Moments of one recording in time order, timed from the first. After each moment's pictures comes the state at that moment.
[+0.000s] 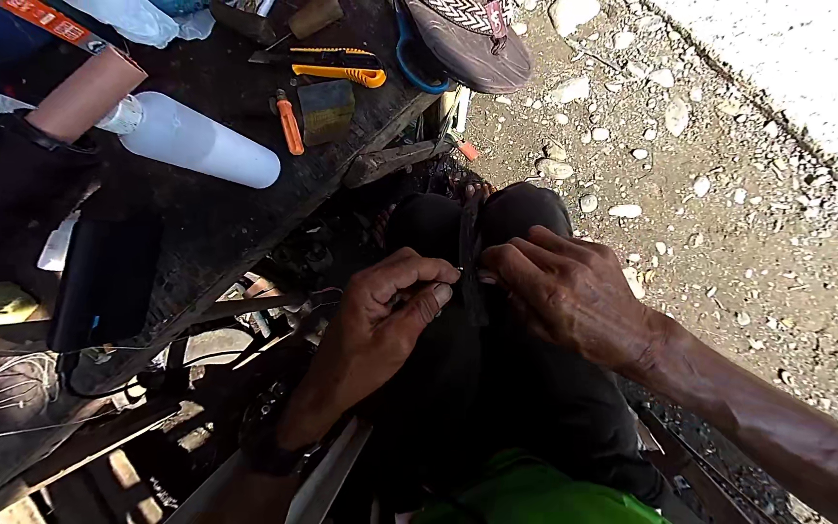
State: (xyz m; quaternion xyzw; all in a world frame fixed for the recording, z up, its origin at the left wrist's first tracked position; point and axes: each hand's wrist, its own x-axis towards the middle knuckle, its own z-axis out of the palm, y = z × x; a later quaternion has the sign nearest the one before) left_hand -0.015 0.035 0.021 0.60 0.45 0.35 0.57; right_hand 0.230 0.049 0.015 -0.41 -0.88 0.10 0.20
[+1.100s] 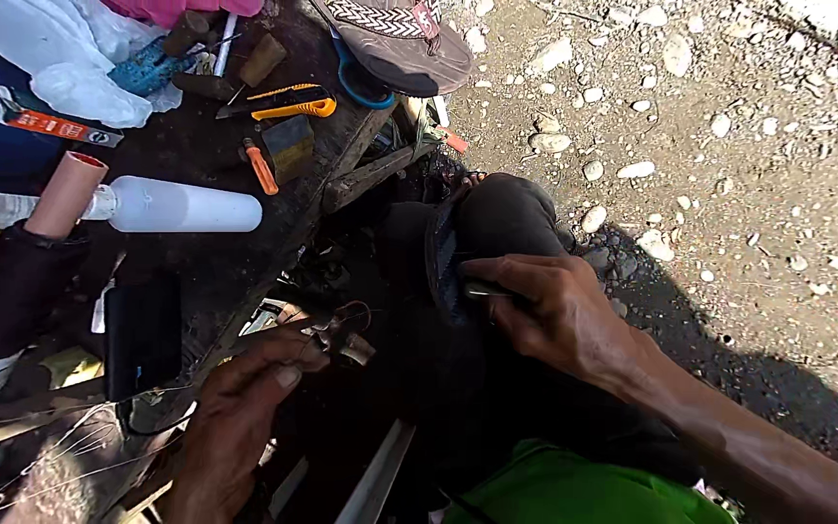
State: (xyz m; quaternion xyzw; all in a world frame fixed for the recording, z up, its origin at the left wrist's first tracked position) left_hand -0.125 0.002 0.044 0.55 0.50 0.35 0.58; right_hand 0.232 0.018 0.001 -0.51 -0.72 0.33 0.33
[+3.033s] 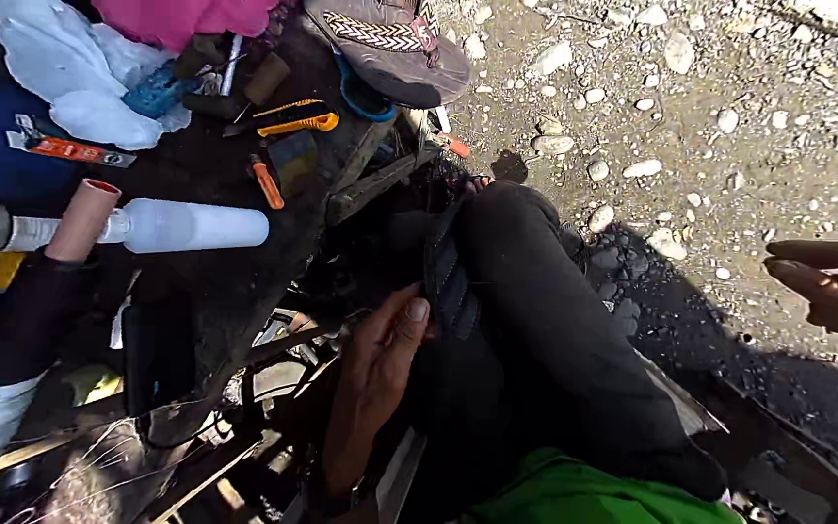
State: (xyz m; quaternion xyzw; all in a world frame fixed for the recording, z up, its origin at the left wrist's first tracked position) left_hand -0.003 0.020 0.012 0.60 0.51 0.31 0.53; right_hand 0.449 -0.073 -0.010 -0.78 -0.49 0.33 0.22
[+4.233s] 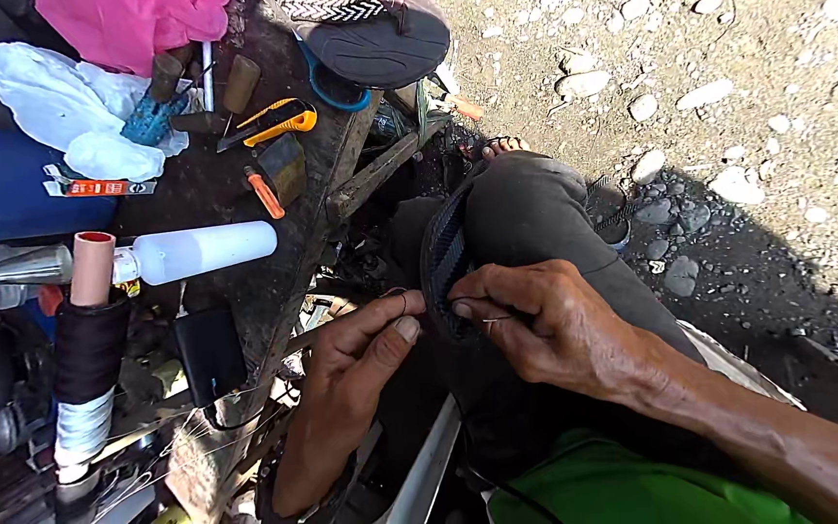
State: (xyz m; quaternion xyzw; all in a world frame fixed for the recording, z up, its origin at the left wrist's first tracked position) left_hand -0.013 0.045 0.060 0.55 0.52 0.23 0.61; right_hand 0.218 0.020 -0.009 -0.44 -0.62 0.48 0.43
